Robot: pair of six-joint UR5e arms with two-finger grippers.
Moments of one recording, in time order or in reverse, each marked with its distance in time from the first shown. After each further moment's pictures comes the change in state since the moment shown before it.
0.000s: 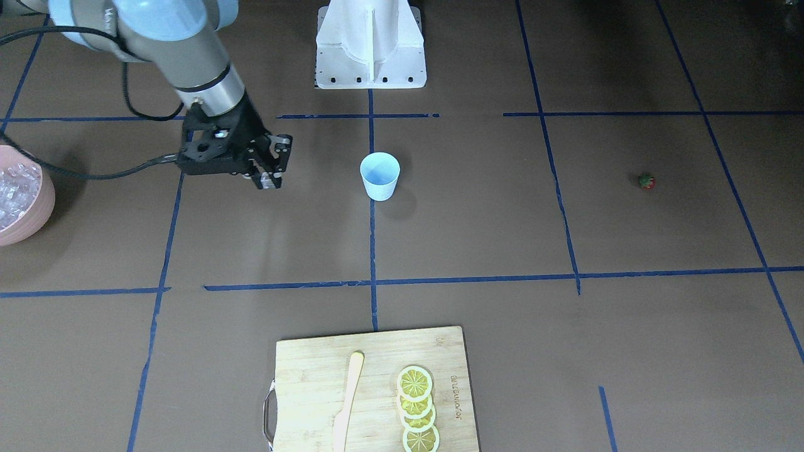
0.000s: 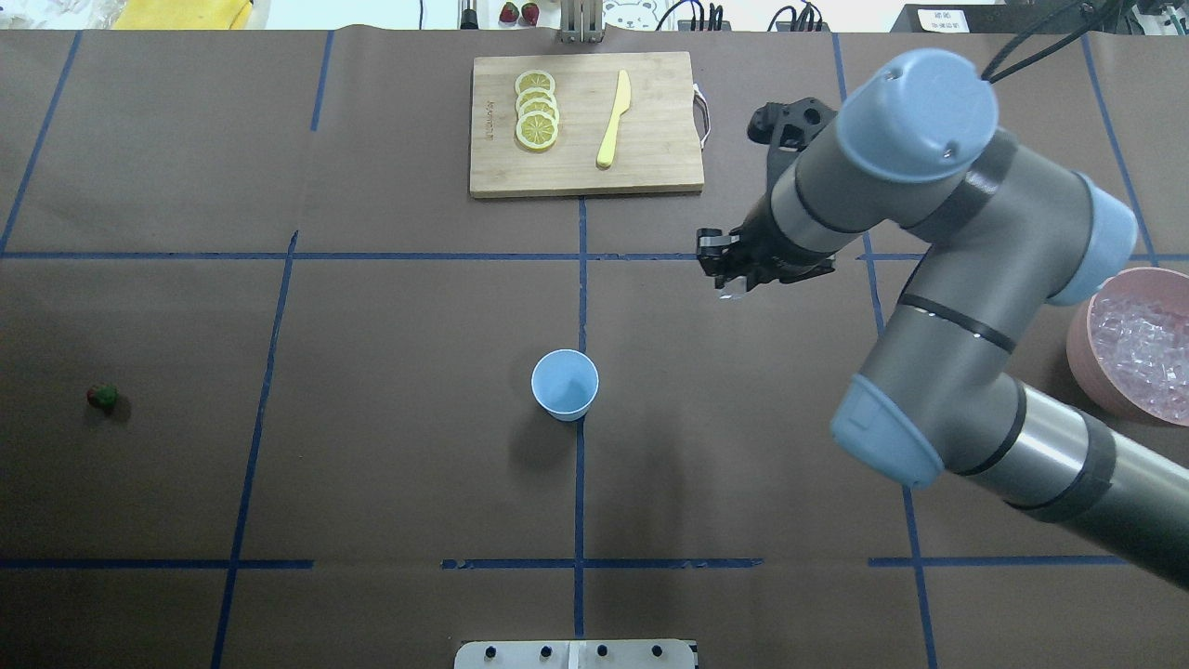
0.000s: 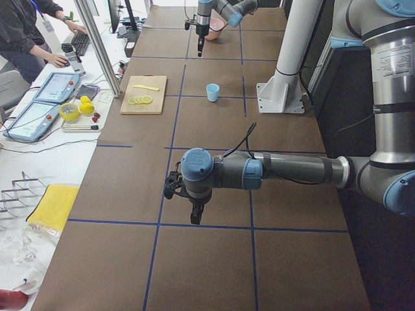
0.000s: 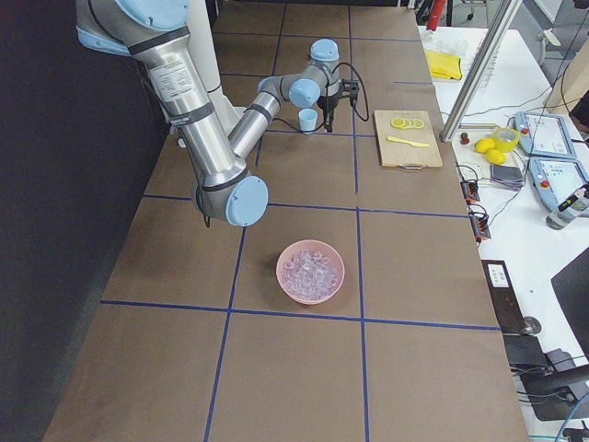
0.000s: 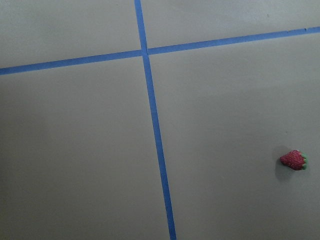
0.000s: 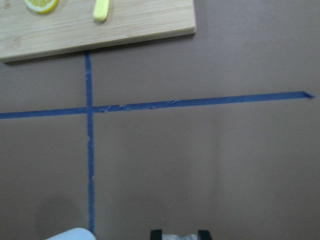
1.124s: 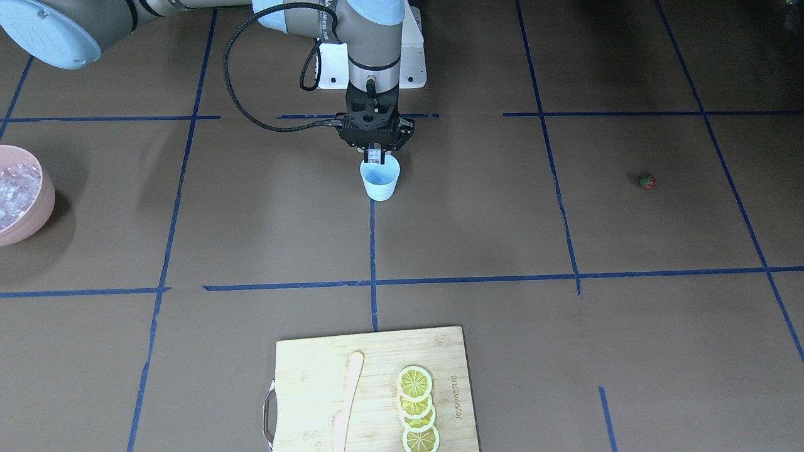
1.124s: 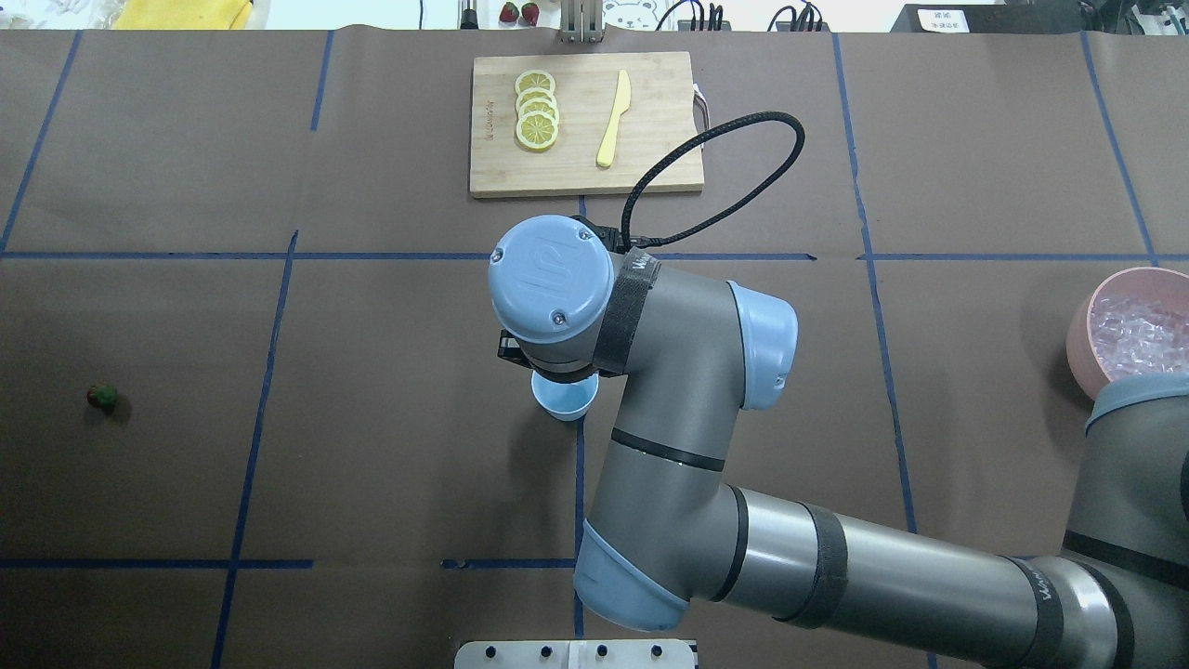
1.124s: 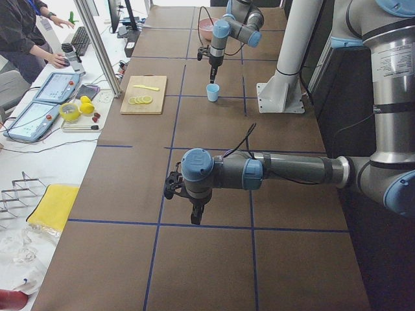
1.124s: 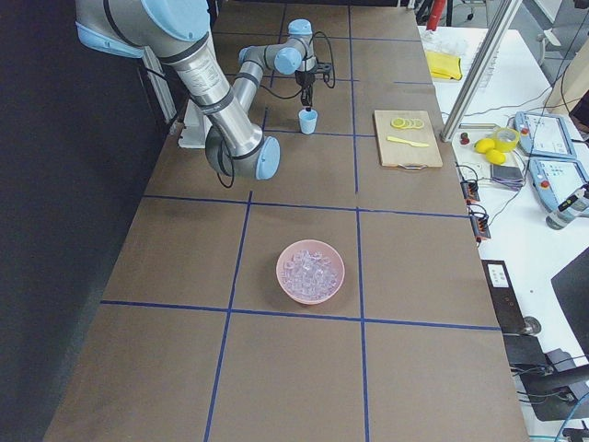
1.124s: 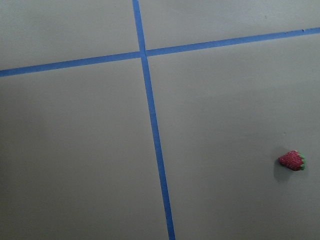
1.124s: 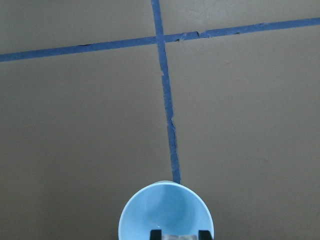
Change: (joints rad) left arm 0.000 0.000 0.001 0.001 0.000 0.000; right arm -0.248 0.285 -0.224 -0.156 -0.228 0.184
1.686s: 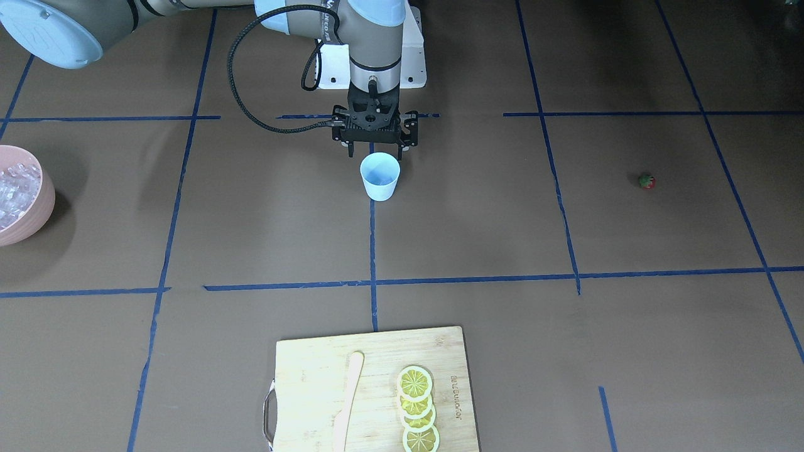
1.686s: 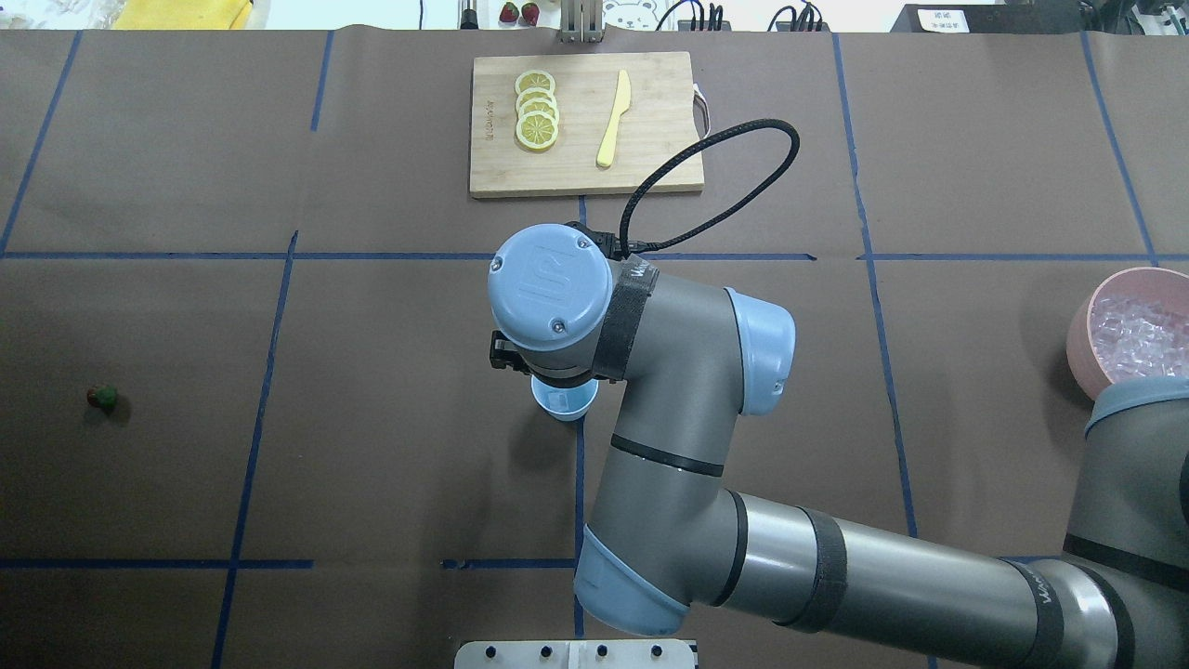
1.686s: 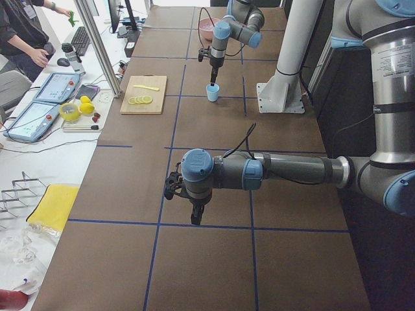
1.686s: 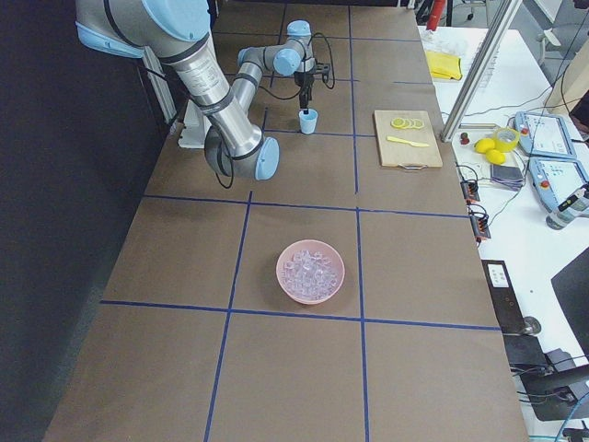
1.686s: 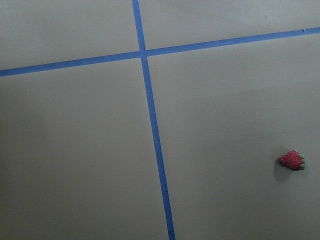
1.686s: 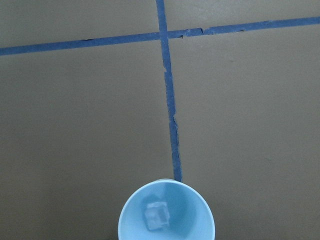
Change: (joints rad) left arm 0.000 0.000 0.002 0.000 0.001 0.000; right arm 0.000 -0.003 0.001 0.009 -0.002 -0.012
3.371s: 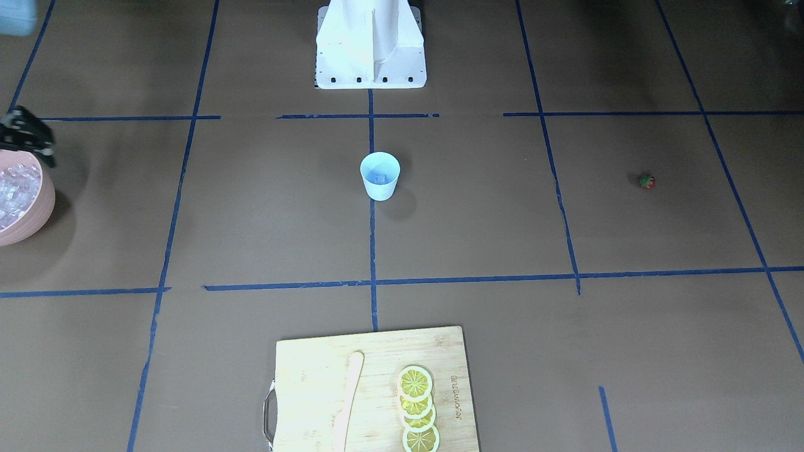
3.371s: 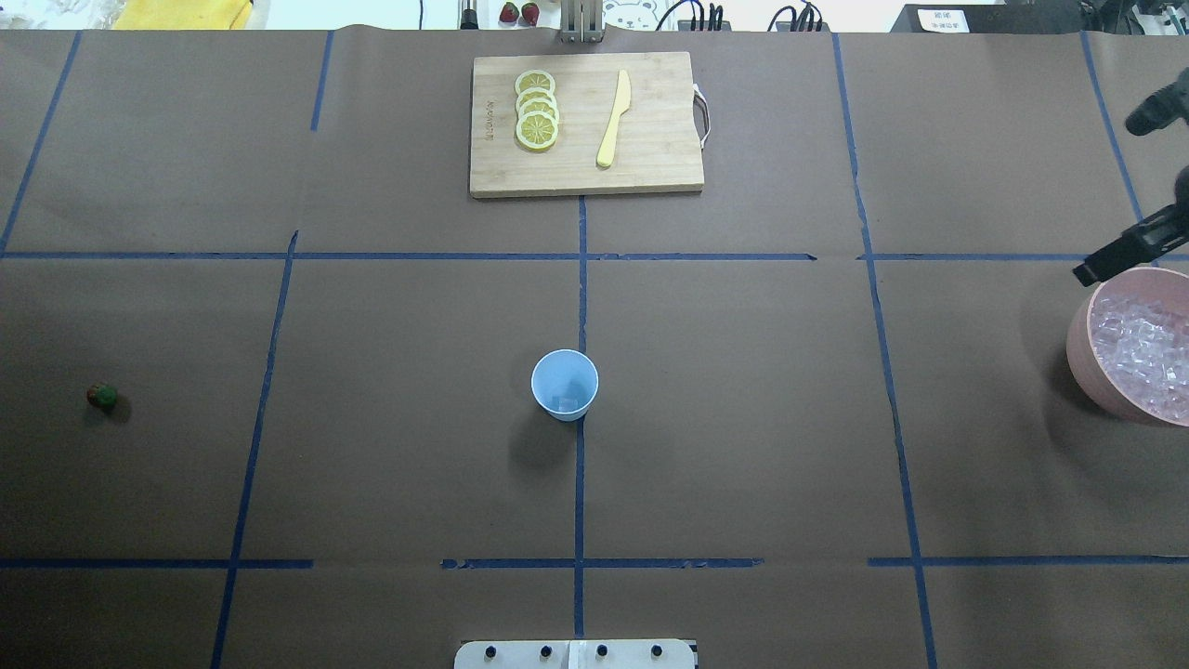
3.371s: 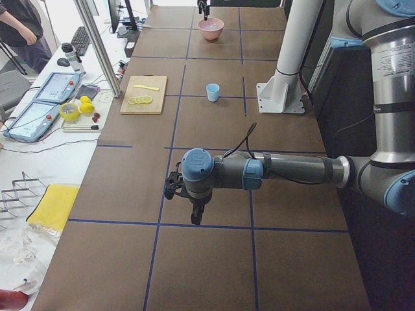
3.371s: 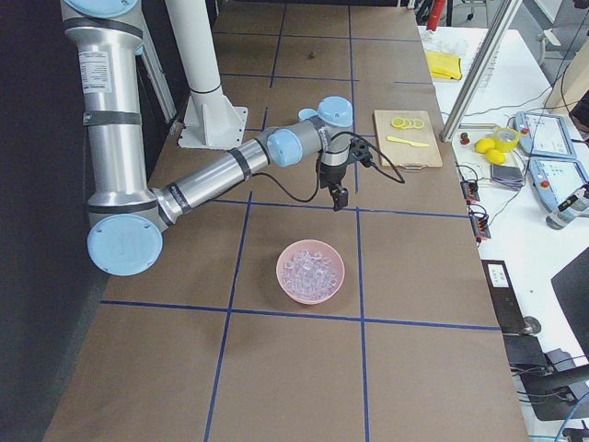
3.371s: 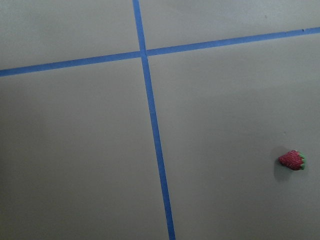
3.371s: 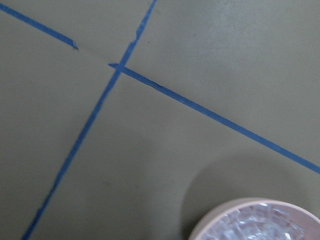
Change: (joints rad) left arm 0.000 0.002 -0.002 0.000 -0.001 0.000; right arm 0.798 -0.868 0.358 0.134 0.521 -1.375
